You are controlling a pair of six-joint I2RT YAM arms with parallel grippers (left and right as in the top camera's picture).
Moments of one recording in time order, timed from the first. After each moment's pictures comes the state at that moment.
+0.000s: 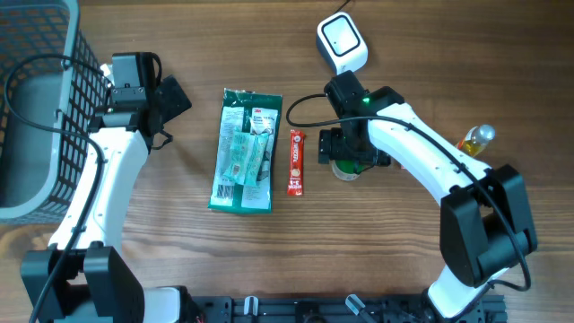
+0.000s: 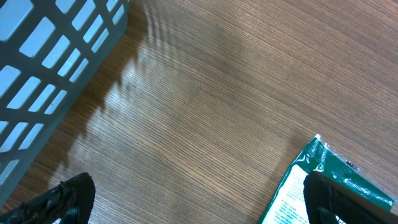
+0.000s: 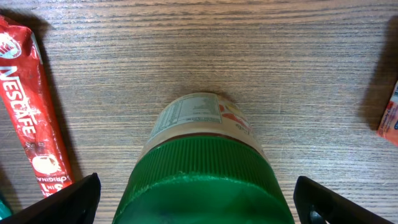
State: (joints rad) left arm 0.03 1.55 1.17 -0.59 -0.21 -0.48; right arm 0.47 1.85 1.33 -0.99 0.02 0.50
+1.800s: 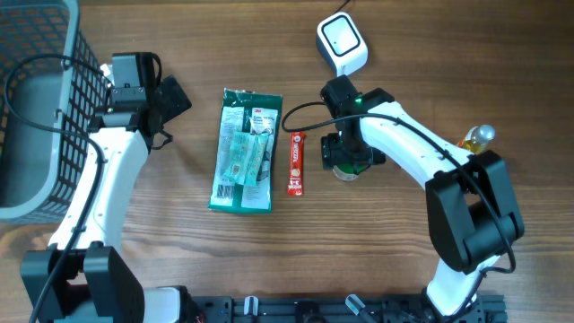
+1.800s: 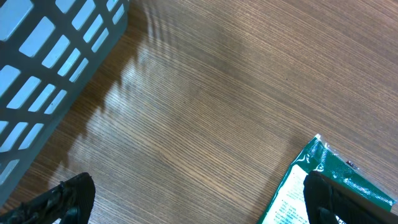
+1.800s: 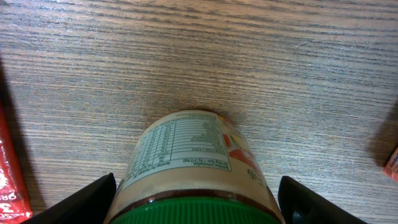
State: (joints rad) left arm 0.03 1.55 1.17 -0.59 -0.21 -0.48; right arm 0.47 1.93 1.33 -0.96 0.05 0.38
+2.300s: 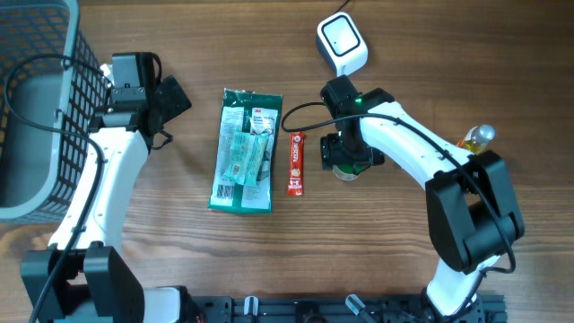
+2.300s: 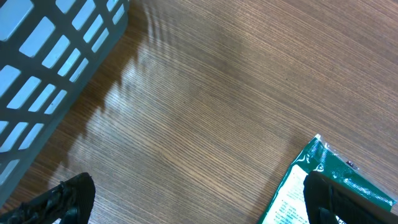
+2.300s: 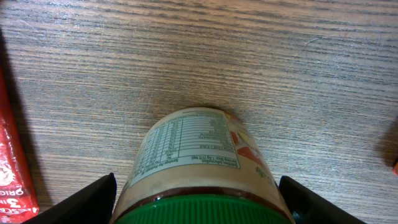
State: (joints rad) left arm 0.03 1.55 1.17 -0.59 -0.21 -0.48; right arm 0.47 1.93 1.33 -0.96 0.03 0.38
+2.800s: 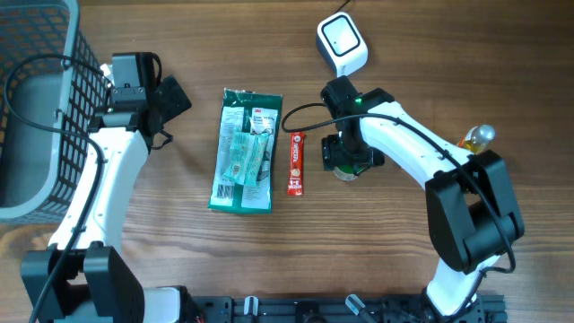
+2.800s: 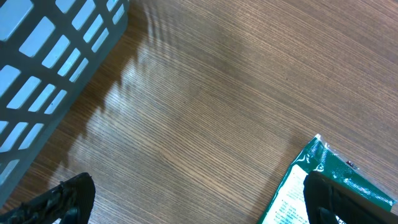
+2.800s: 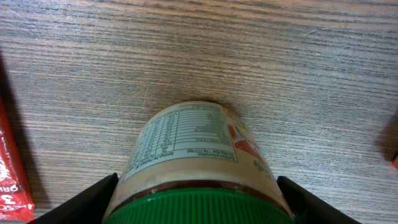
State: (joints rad) left arm 0.03 1.55 1.17 -0.59 -0.21 -0.48; right arm 0.47 1.93 1.33 -0.97 0.03 0.38
